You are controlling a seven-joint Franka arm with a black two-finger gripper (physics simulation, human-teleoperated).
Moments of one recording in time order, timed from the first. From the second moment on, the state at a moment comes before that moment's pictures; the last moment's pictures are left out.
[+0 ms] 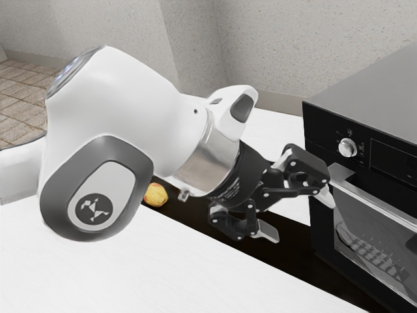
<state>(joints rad) -0.57 -0.31 0.06 -2.03 -0.15 2.37 -1.10</state>
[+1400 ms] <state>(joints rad) -0.59 -0.06 0.06 -1.92 -0.11 2.52 -1.73</state>
